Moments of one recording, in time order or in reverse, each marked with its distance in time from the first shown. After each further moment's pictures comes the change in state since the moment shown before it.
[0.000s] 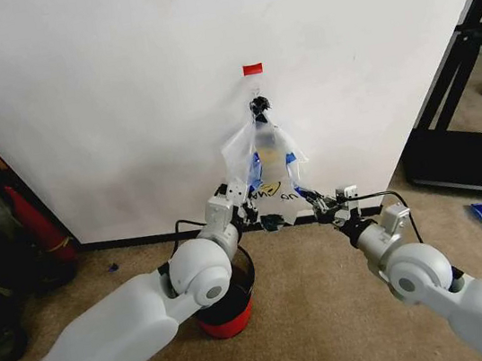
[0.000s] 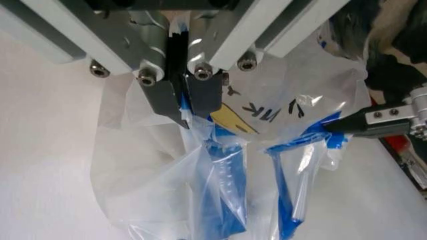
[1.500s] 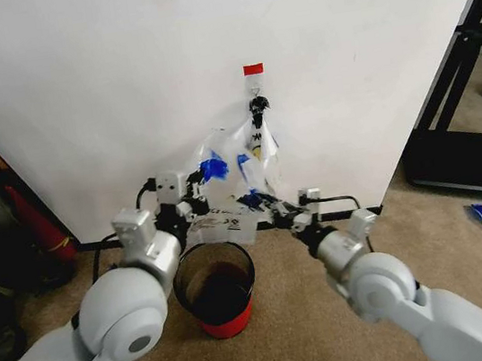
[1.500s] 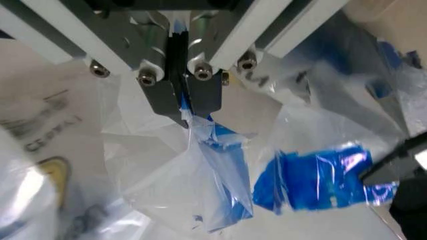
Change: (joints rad) left arm 0.431 0.139 -0.544 -0.367 0.030 -0.066 0.036; right arm 0.155 0.198 -0.214 0.124 0.139 -0.035 0.177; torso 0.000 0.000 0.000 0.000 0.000
